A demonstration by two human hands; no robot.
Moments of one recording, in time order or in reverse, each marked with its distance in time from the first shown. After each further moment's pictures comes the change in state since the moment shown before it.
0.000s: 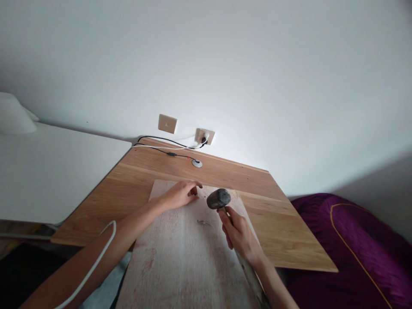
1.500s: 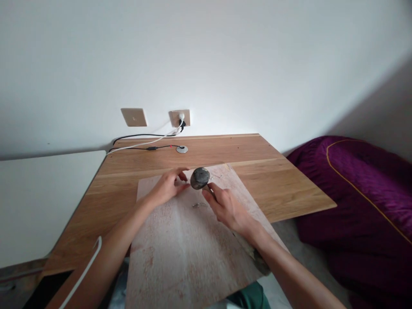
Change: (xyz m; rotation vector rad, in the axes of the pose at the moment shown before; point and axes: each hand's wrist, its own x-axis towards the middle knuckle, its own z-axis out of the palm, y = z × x) left_hand 0.004 0.002 -0.004 0.003 0.009 0.051; right_hand 0.007 -0.015 0.005 -0.001 0.031 -0.092
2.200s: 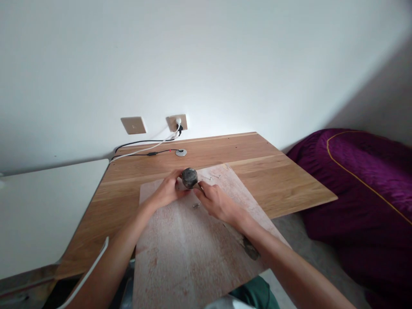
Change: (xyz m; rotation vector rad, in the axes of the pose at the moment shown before) left_hand 0.001 0.005 -0.002 -0.009 -0.001 0.030; right_hand 0.019 -0.008 0.008 -0.054 0.047 -0.108
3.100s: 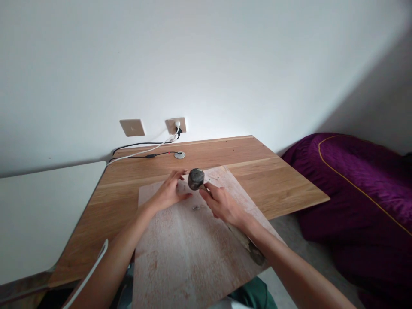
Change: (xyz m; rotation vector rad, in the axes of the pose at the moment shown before) left_hand -0.004 -0.008 0.004 0.036 -0.003 0.090; right_hand -0.010 -0.004 -0.014 0.011 -0.080 0.146
